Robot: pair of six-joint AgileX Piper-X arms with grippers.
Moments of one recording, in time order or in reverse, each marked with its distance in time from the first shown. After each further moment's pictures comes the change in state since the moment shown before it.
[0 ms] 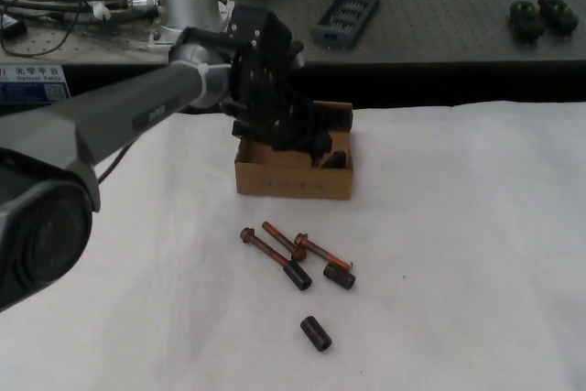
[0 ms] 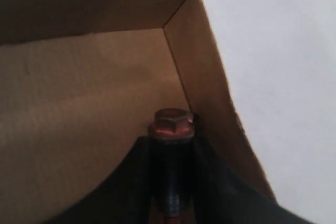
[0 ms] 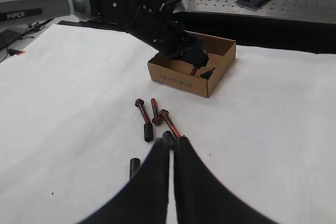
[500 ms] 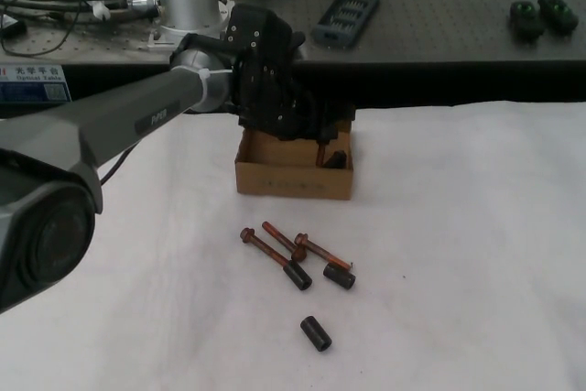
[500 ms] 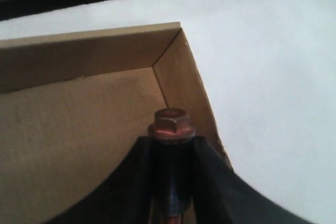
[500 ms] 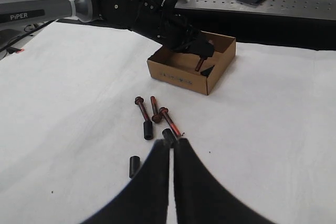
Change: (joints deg) left arm 0.1 0.0 -0.1 -4.7 1.8 0.1; right arm 0.0 0.0 0.0 0.3 0.0 0.0
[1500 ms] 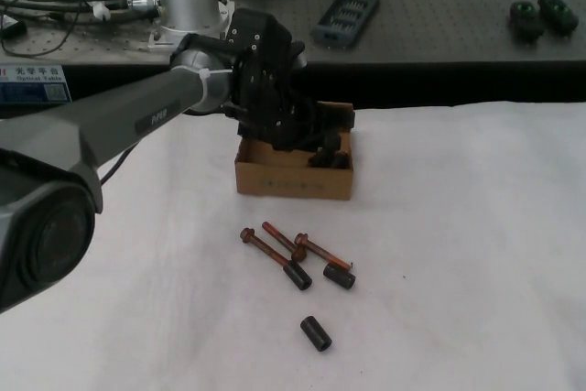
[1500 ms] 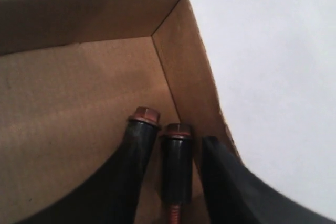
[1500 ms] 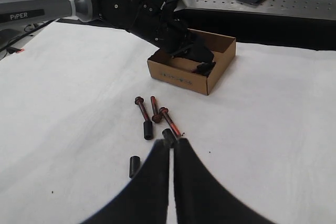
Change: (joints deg) left arm 0.0 0.0 -0.1 3.8 1.6 0.0; right arm 0.0 0.0 0.0 0.0 0.0 0.0
